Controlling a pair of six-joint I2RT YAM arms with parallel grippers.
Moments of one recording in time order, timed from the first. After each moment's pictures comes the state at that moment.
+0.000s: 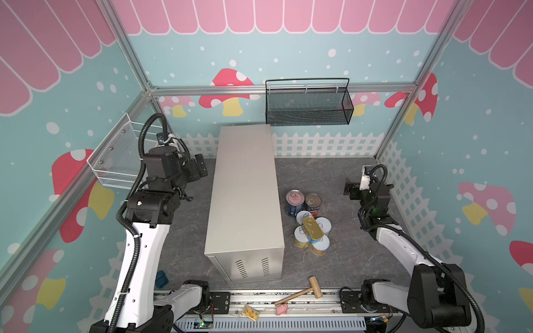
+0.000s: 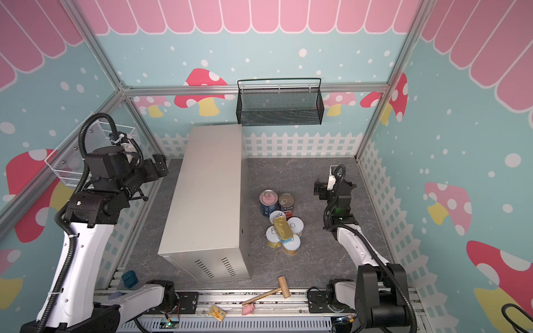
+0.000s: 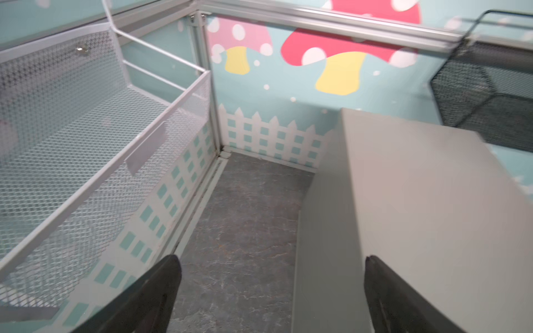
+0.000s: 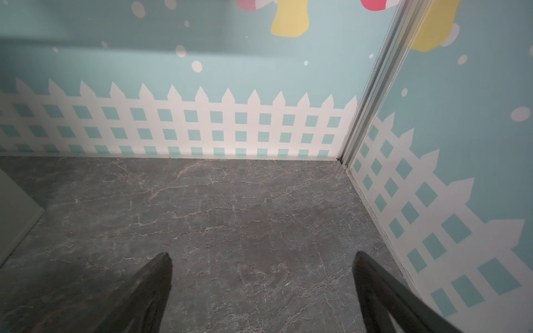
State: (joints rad) left arm -0.08 1.13 1.62 -0.86 -0.21 -0.21; right arm 0.04 1.21 0.72 0.25 0.11 -0.02
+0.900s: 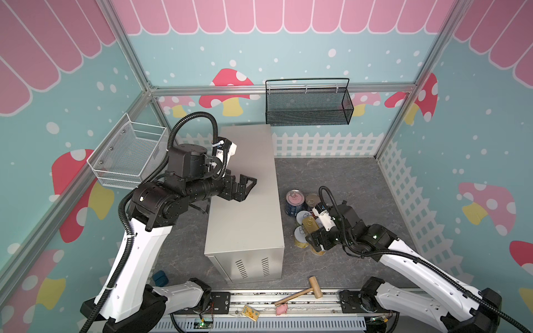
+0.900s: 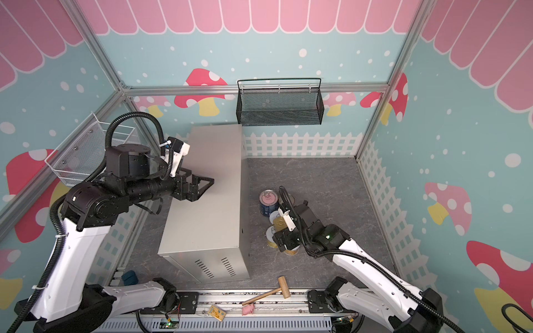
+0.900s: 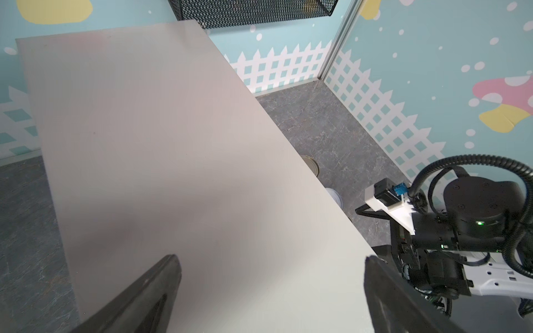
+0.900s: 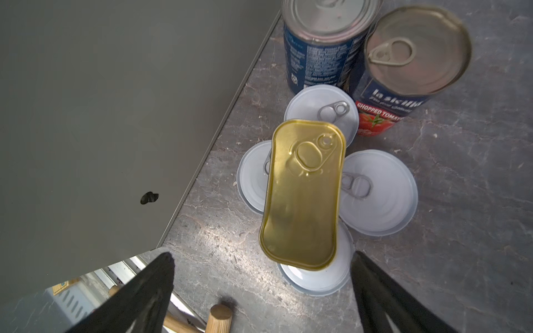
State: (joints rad) left arm -0.47 1.24 1.87 -1.19 0.18 -0.14; right arm 0.73 0.97 0.83 -0.76 -0.03 0.23
